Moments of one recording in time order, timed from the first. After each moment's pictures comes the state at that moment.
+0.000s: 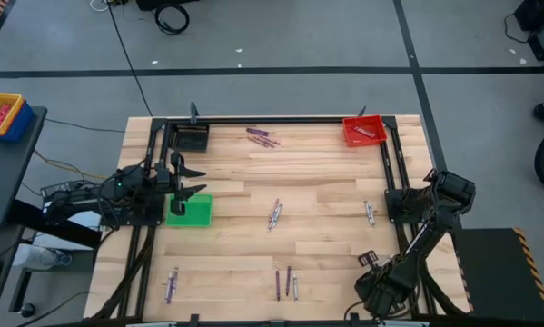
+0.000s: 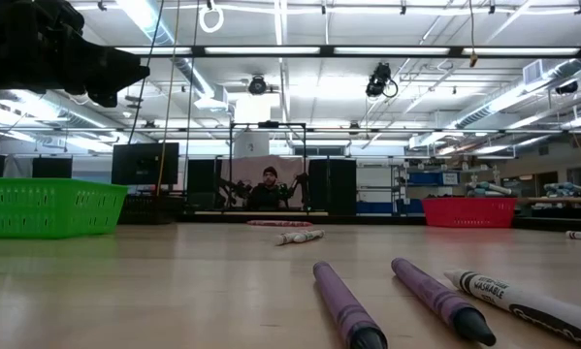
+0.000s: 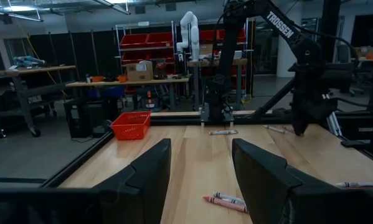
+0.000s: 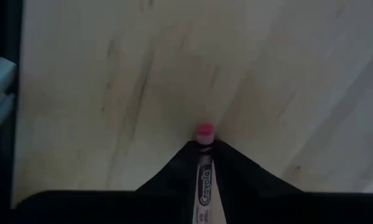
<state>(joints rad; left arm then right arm) 0.13 0.01 0.05 0.08 0.02 0.05 1.02 1.80 1.01 -0.78 -0.09 0.64</state>
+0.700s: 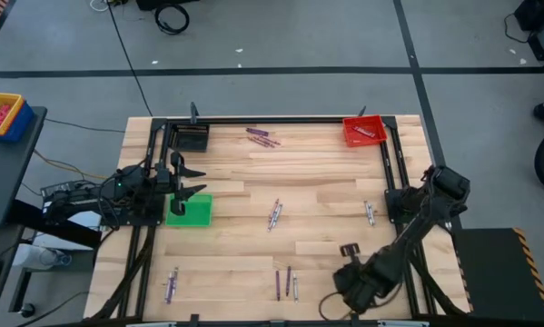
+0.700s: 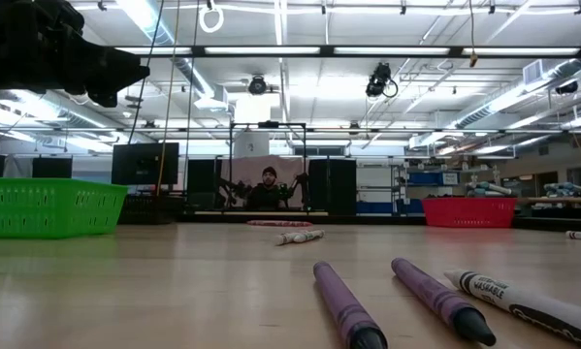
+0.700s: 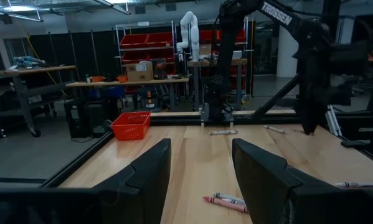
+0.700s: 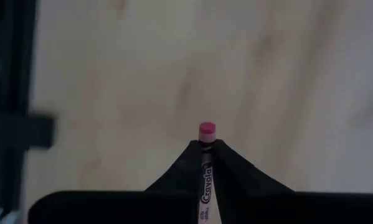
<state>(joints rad) 0.13 0.01 0.05 0.08 0.02 0.05 0.85 1.78 1.19 -0.86 0.16 0.64</state>
